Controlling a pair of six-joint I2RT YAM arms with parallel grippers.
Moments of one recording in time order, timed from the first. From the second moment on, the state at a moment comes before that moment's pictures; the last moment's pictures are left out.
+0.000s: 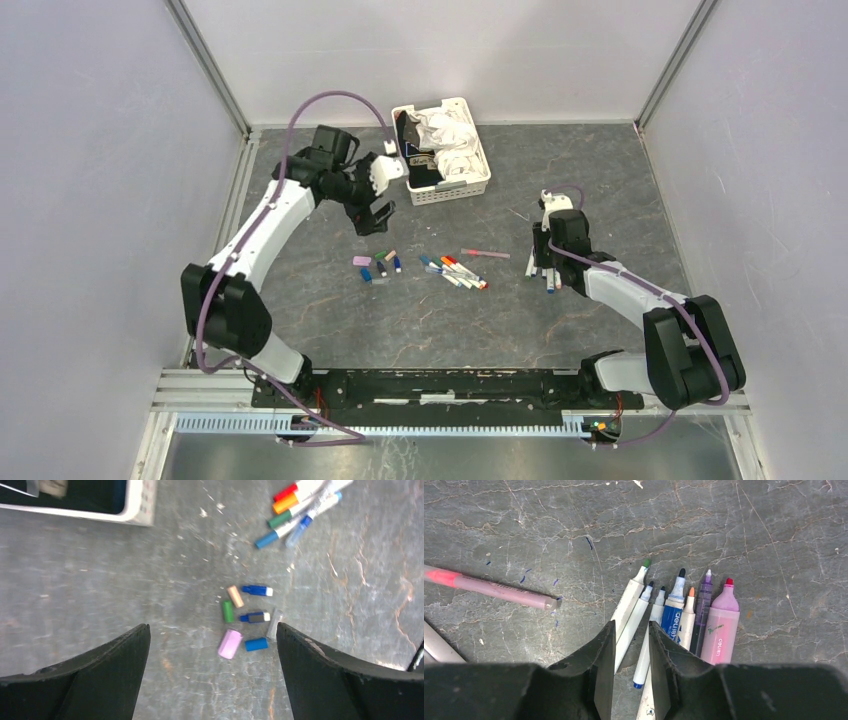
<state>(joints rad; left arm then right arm) -0.31 1.58 1.39 -0.87 0.52 0.85 0.28 1.31 0.56 0.01 0.12 0.11</state>
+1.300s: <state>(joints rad) -0.29 1.48 1.47 -0.90 0.40 0.60 0.69 1.66 0.88 -0.12 -0.37 -0.29</state>
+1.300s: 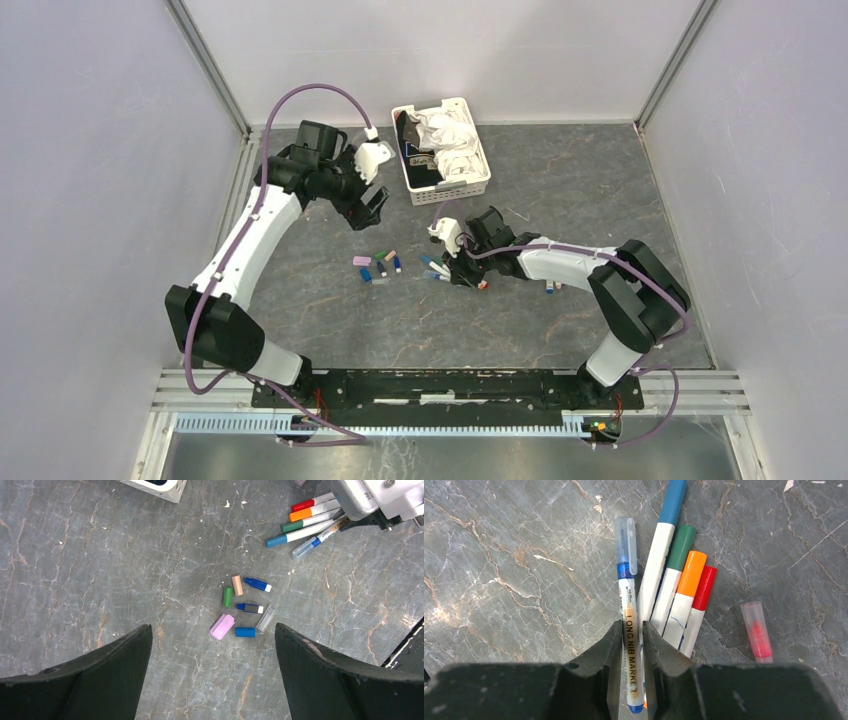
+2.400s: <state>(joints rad) -0.29 1.48 1.46 -1.01 0.49 0.69 0.73 1.64 0.91 -0.14 -0.40 -0.24</state>
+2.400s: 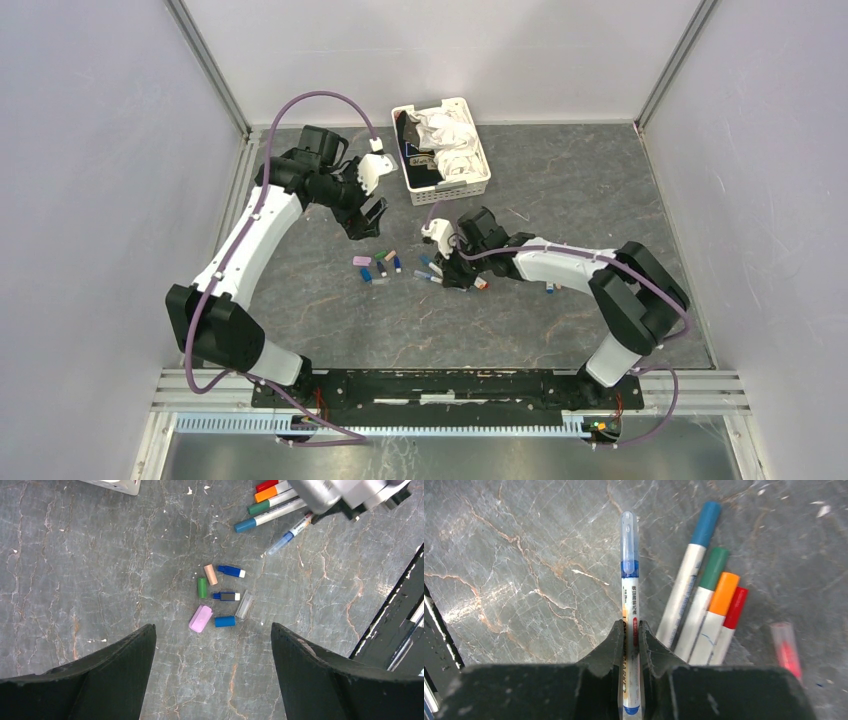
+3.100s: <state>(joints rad) -0.29 1.50 1.46 -1.02 0.48 0.70 0.72 1.67 0.95 -0.16 -0.23 -0.21</state>
